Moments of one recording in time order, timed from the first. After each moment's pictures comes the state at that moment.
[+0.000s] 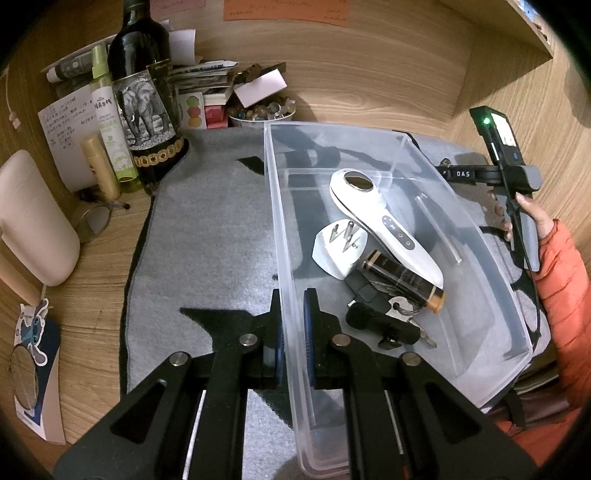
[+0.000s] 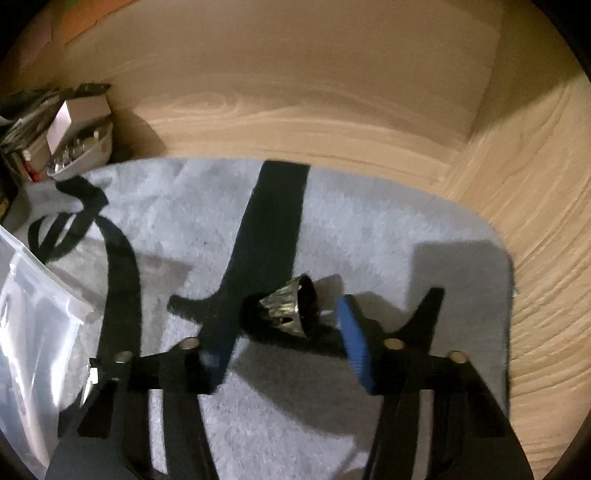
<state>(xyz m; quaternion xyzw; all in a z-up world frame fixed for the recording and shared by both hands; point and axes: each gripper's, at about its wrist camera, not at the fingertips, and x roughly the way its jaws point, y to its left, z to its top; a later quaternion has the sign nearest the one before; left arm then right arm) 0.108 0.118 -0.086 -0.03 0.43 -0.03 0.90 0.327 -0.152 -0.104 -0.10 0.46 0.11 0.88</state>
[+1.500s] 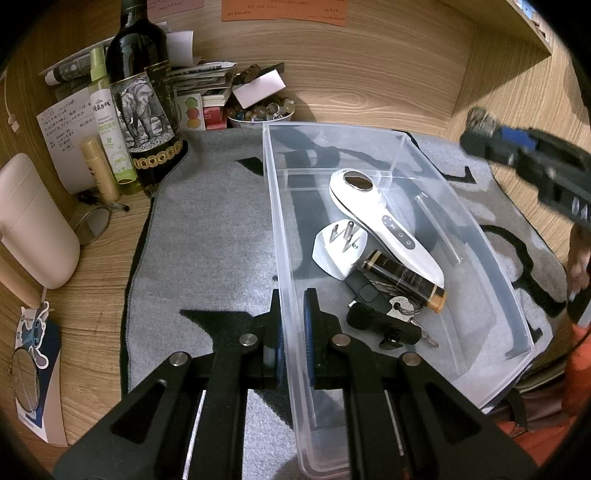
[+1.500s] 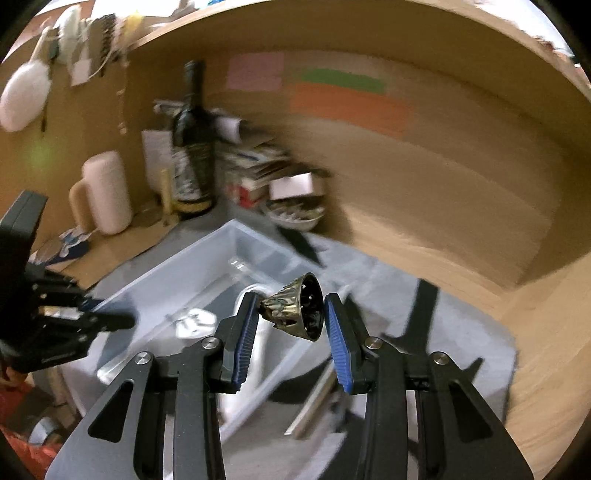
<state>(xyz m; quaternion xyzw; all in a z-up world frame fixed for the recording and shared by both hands) 0.108 0.117 -0.087 -0.03 0.43 -0.03 0.90 0.167 -0.052 -0.005 -0.18 0.30 0.32 0.88</state>
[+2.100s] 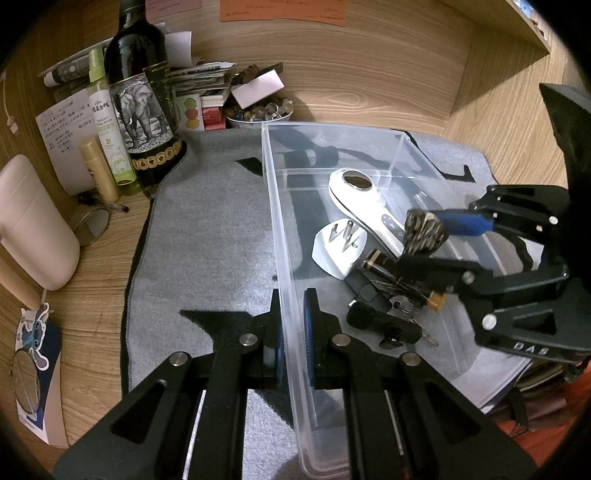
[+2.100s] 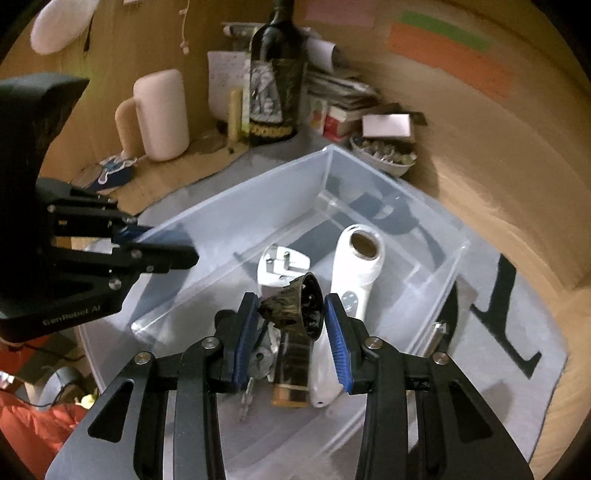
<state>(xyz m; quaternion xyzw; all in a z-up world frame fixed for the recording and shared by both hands) 0.109 0.115 -0.086 -0.02 0.43 -0.03 0.90 0.143 -0.001 -0.057 -0.23 0.38 0.39 0.81</state>
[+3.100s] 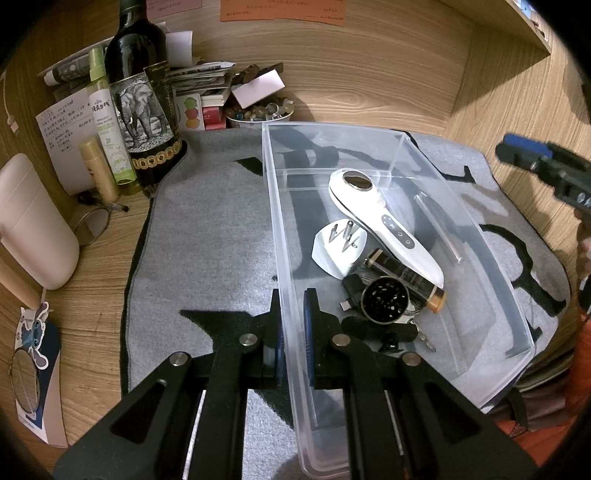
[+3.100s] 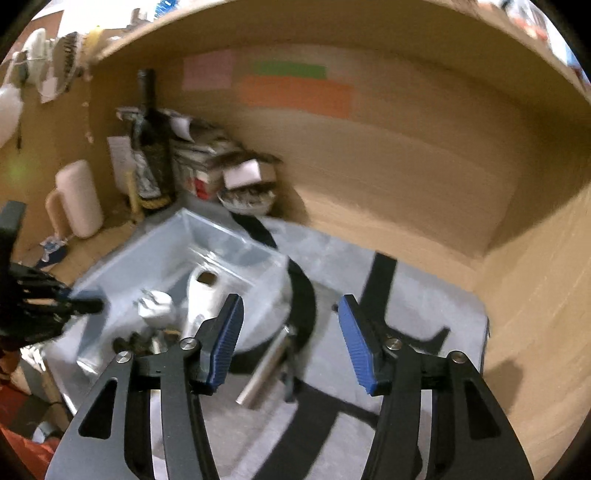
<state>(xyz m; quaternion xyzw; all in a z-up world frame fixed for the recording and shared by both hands) 0.110 0.115 -0.085 -0.02 0.43 -0.03 0.90 0.178 -0.105 0.002 -0.15 0.32 0.25 0.90</state>
